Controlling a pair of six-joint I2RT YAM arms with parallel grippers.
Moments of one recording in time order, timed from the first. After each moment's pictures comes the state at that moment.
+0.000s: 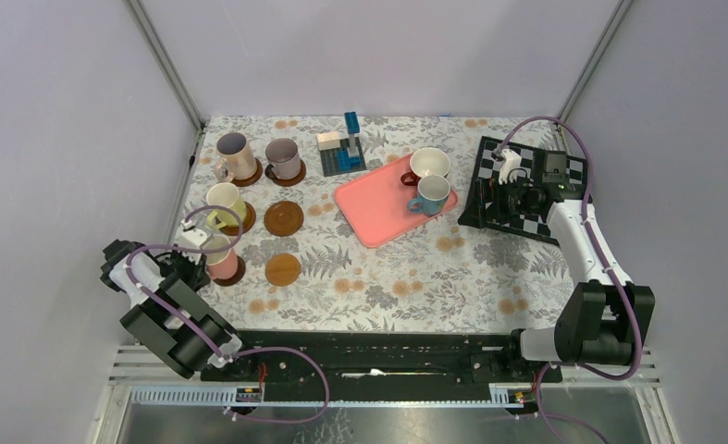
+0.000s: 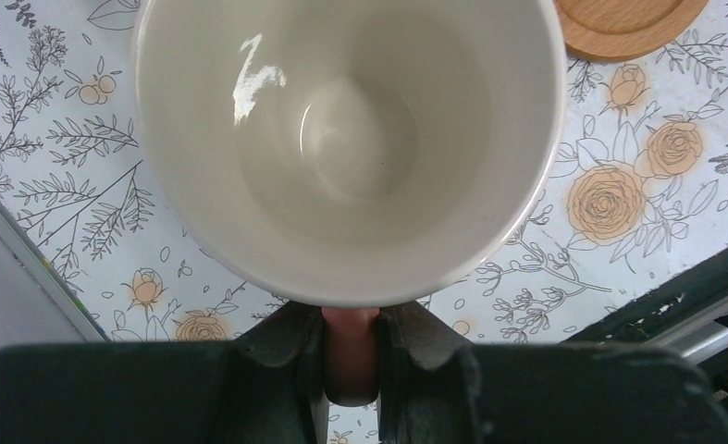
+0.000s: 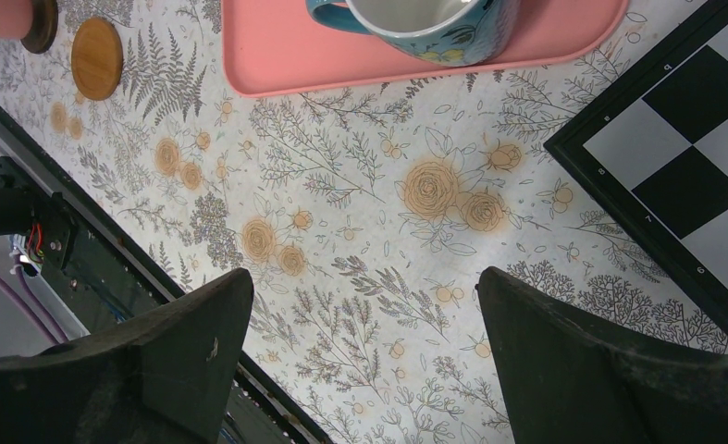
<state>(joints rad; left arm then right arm) 0.90 1.29 0.79 -0.98 0.71 1.44 -0.07 1.36 1.07 -0.72 -0.73 -0.20</state>
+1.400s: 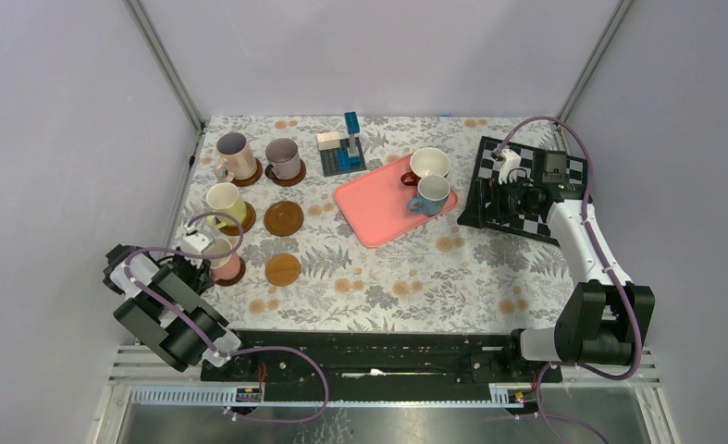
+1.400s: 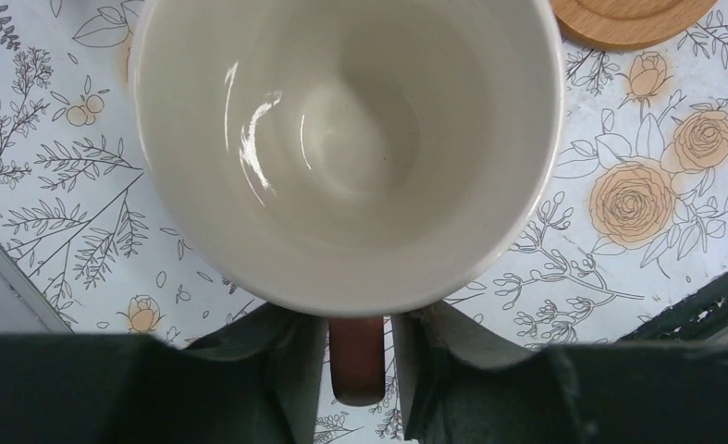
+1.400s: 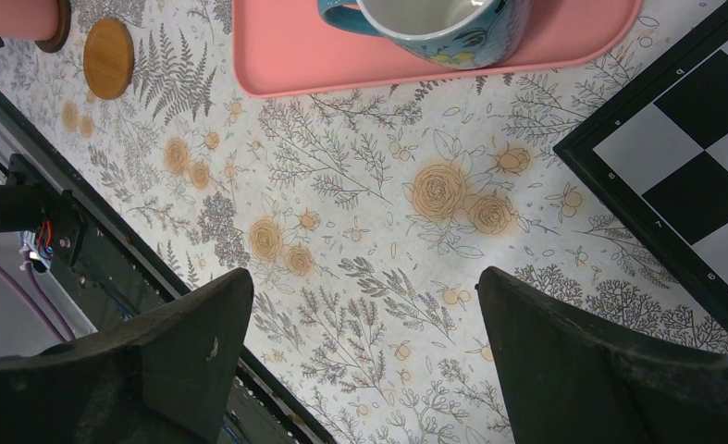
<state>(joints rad) 0.91 1.34 0.75 -0.91 0.74 1.53 -0.07 1.36 1.07 -0.72 -0.75 -0.20</state>
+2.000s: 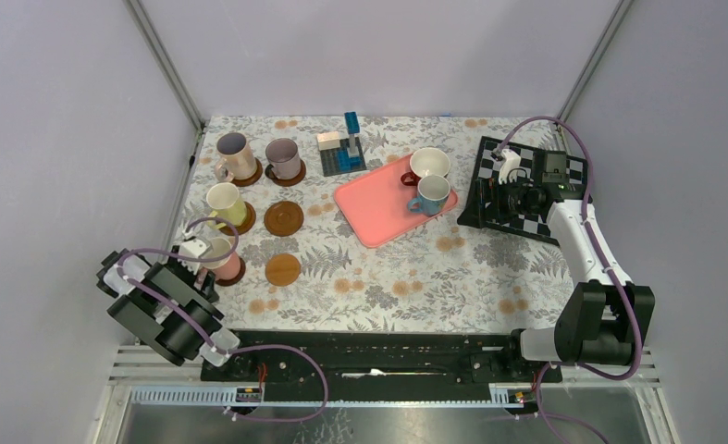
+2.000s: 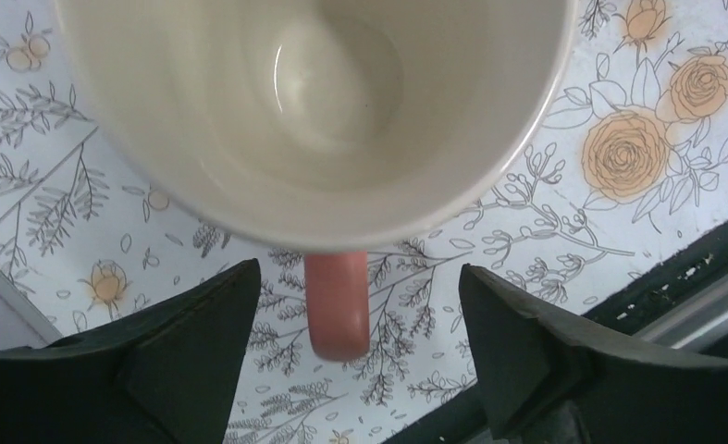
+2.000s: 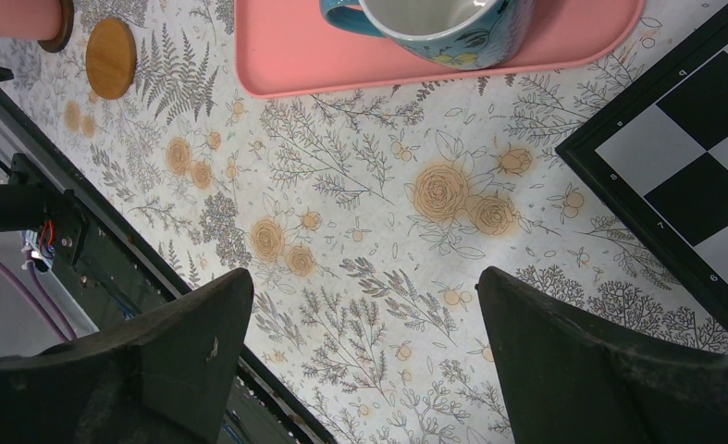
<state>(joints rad) 0.95 1.38 0.76 -0.97 0.70 1.59 -0.07 1.36 1.07 -0.72 -0.75 -0.20</state>
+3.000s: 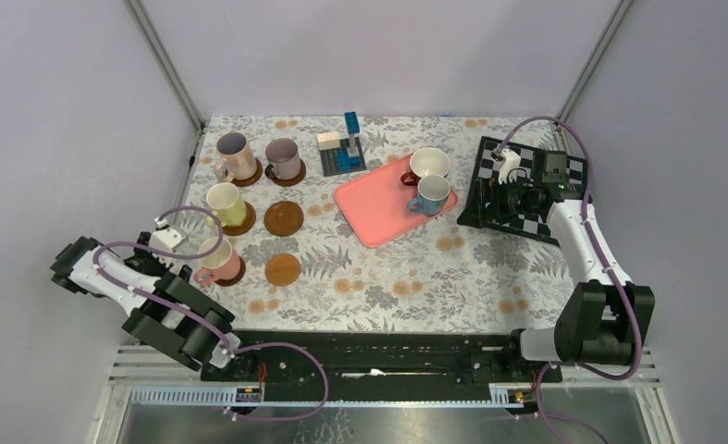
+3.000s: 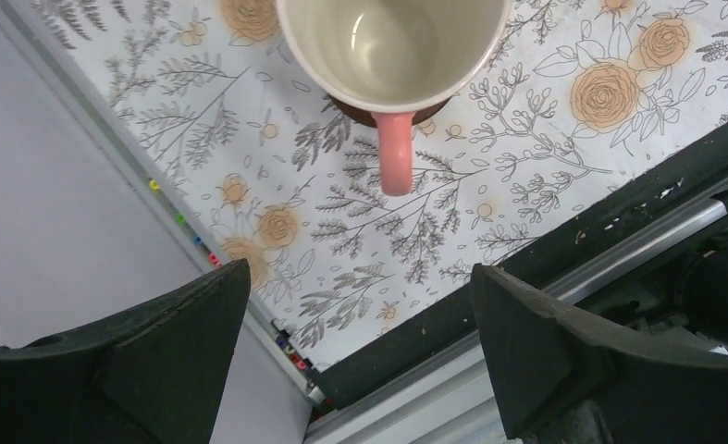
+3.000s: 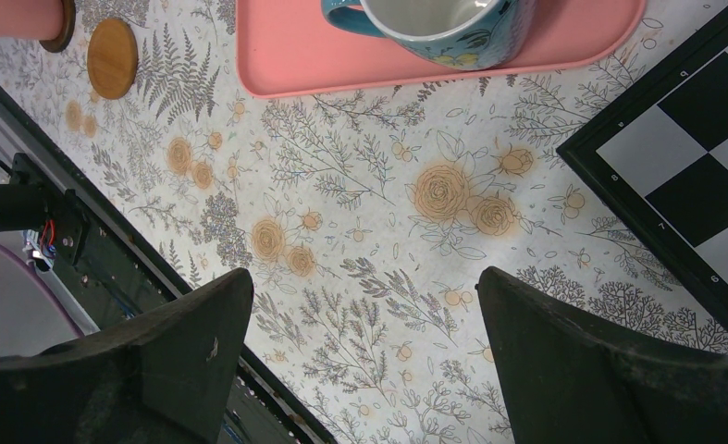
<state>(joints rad) 1.09 1.31 1.05 -1.33 0.67 1.77 -0.07 1.36 1.07 -0.72 -0.75 -0.20</state>
